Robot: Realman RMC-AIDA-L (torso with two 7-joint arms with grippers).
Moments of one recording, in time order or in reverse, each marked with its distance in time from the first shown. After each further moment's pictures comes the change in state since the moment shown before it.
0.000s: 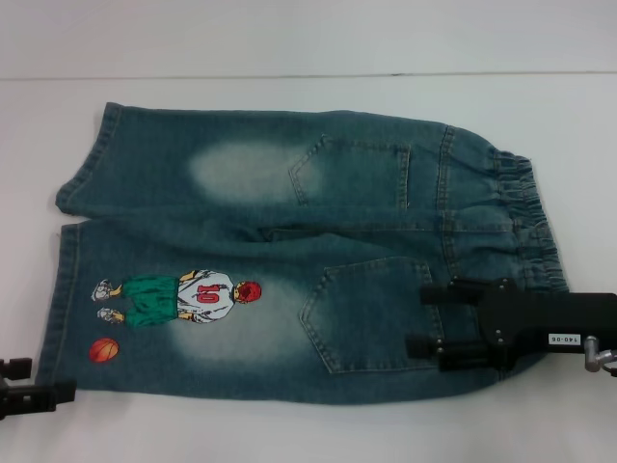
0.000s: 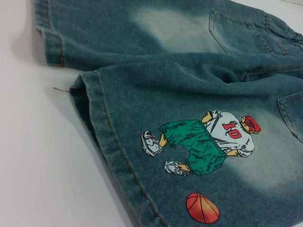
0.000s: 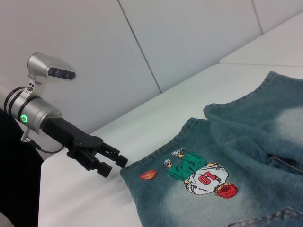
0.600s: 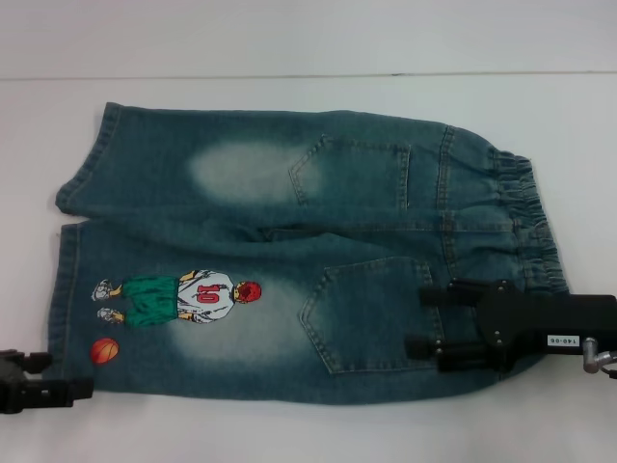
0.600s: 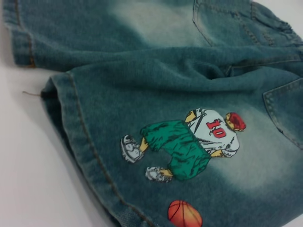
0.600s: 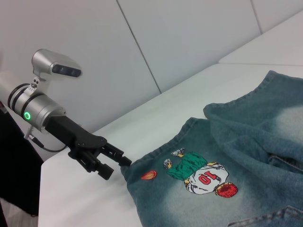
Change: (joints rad) left arm -0.028 0.001 0.056 -0.002 0.008 0.012 -0.033; right arm -0.001 0.000 0.002 0.010 0.000 0.005 -0.002
